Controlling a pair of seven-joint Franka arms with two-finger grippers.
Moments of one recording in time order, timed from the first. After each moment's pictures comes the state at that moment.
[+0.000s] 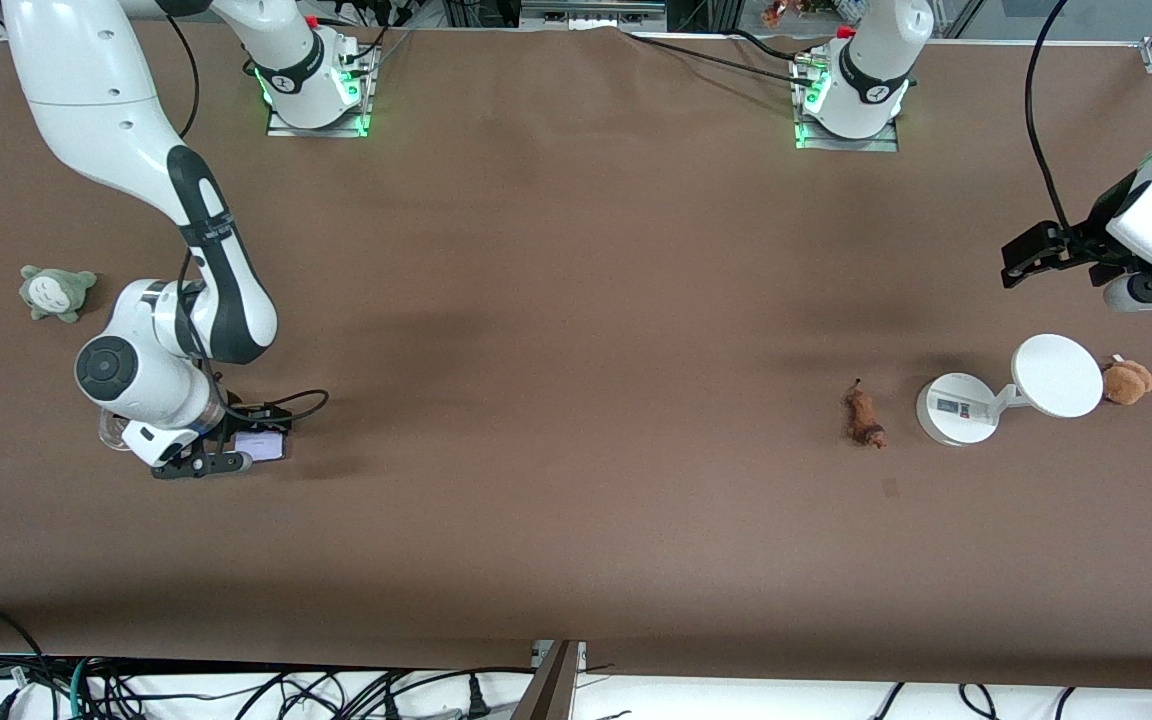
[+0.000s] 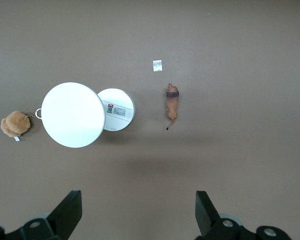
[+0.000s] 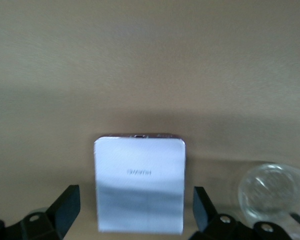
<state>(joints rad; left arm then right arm) -0.06 0.05 0.03 -1.61 0.03 1.62 -0.07 0.15 0.65 -0.14 -1.72 0.10 2.38 -0.17</state>
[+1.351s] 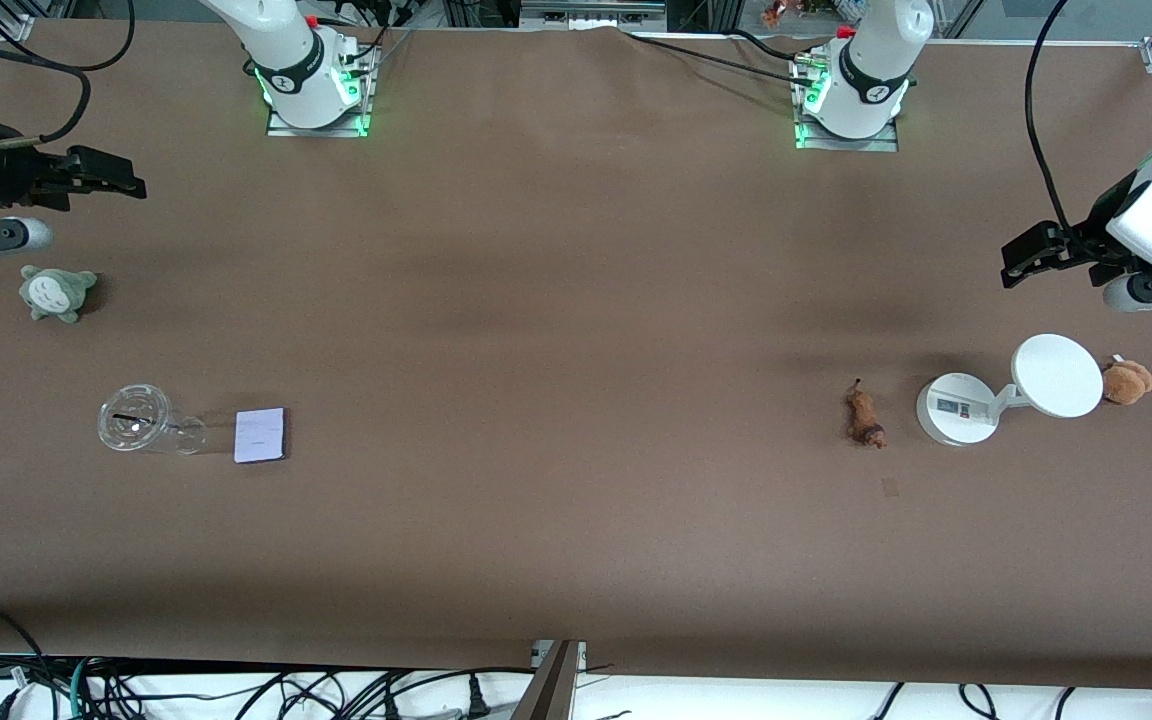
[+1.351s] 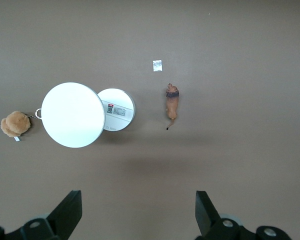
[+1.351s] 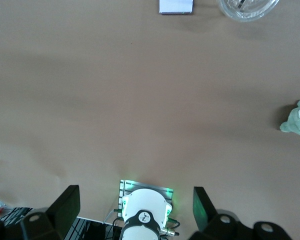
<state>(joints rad) -0.06 0.05 0.03 -1.61 0.03 1.63 -0.07 0.15 0.04 -0.18 -1.60 0.07 1.31 -0.17</state>
